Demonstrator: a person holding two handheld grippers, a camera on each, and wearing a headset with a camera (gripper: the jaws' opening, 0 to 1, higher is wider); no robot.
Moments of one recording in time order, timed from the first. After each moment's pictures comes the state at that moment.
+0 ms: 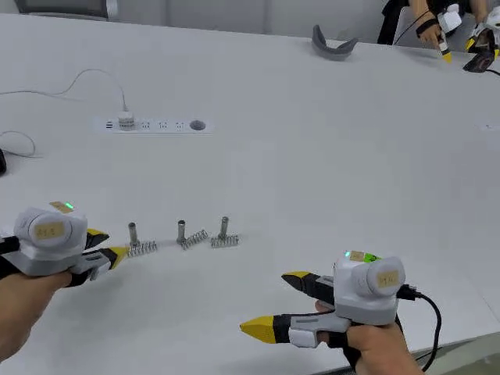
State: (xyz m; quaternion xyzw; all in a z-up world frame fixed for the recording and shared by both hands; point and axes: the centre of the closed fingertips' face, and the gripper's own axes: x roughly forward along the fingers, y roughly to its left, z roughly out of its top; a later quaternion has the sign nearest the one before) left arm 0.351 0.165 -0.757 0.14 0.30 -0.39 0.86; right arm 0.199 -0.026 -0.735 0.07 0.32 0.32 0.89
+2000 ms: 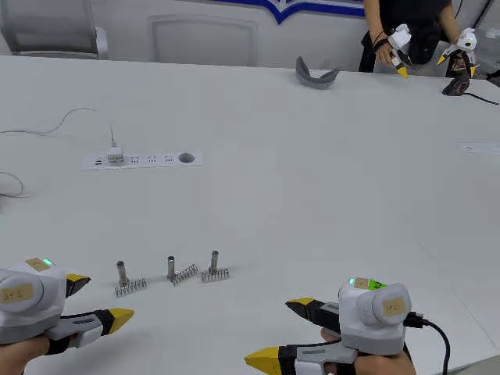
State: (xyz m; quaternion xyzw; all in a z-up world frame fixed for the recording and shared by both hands) left arm 0.328 0.146 -0.751 0.11 0.30 -0.43 0.84; right arm 0.196 -0.044 -0.722 0.07 0.31 0.31 0.90
